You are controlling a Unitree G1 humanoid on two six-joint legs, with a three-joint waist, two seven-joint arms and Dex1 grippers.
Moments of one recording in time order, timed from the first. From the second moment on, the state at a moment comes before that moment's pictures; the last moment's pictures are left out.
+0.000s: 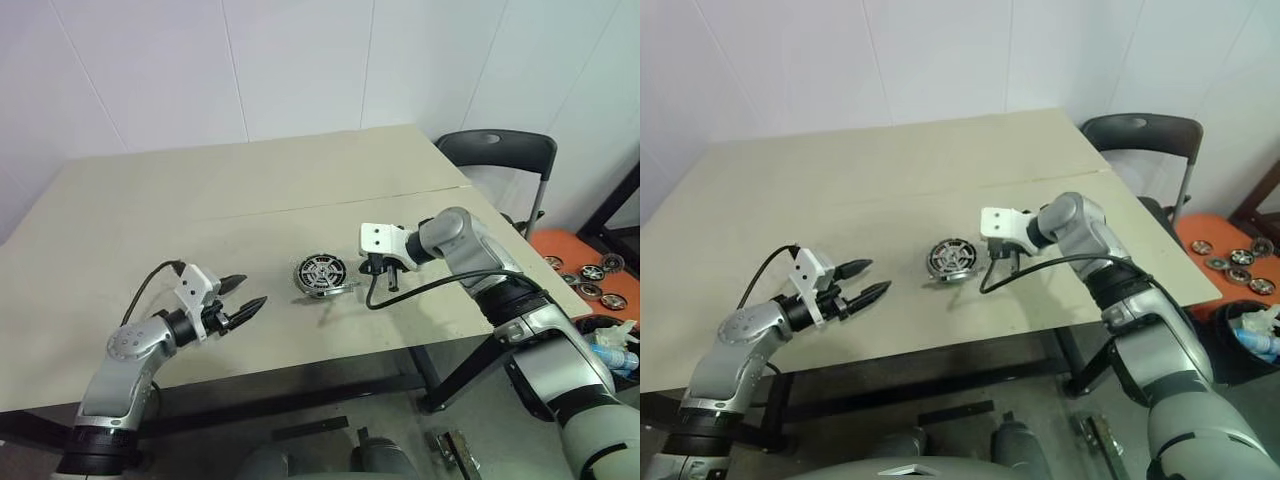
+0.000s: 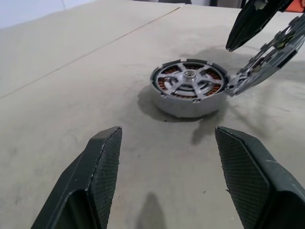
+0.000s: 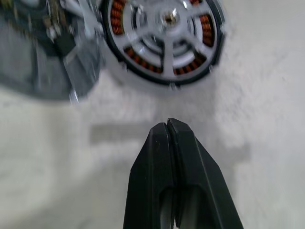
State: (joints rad) left arm -0.04 0.51 0.05 -0.09 -0.34 0.19 -0.80; right arm -0.86 -0.55 0.44 0.45 -0.24 0.26 1.24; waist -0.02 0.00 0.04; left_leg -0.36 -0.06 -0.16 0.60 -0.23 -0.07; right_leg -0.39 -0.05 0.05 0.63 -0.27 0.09
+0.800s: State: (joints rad) left arm -0.04 0.49 0.04 0.00 -0.31 0.13 -0.82; right arm -0.73 -0.50 0.42 0.20 -0.02 0.42 1.38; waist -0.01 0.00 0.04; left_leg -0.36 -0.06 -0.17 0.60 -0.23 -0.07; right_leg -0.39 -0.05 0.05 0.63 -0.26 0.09
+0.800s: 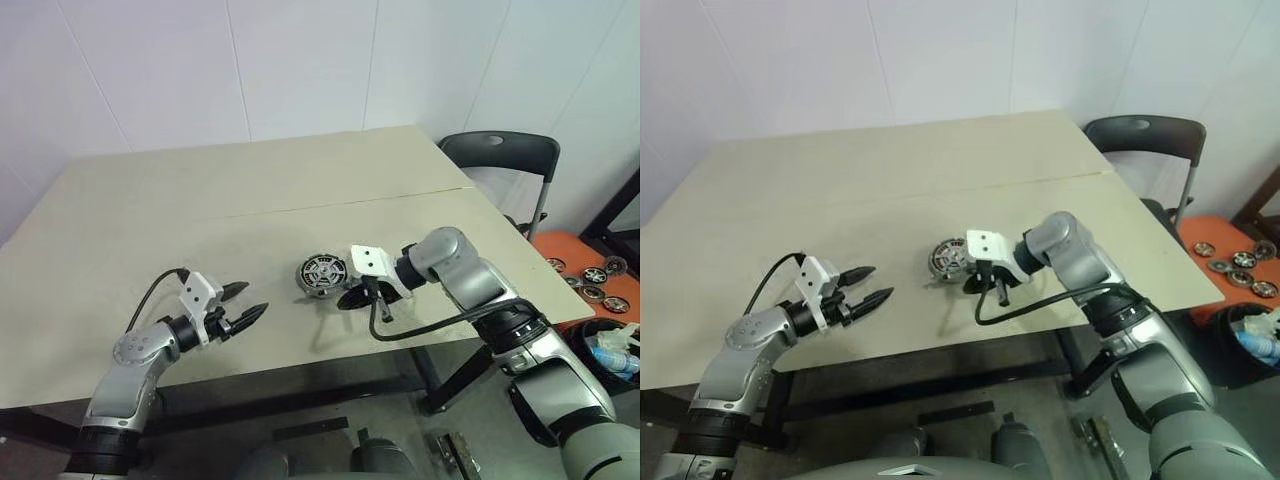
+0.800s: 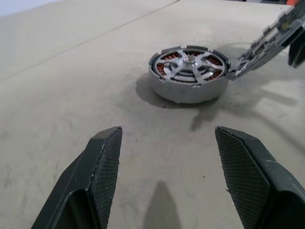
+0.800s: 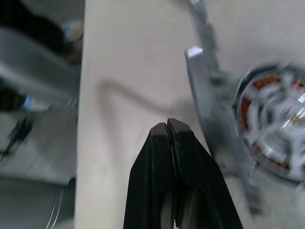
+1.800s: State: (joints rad) left arm -0.04 0.48 0.02 -0.05 -0.31 0.17 -0.79; right arm -0.75 -0.30 0.39 0.40 -0.07 0.35 0.95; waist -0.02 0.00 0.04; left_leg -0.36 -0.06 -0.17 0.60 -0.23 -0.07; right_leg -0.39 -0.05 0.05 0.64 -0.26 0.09
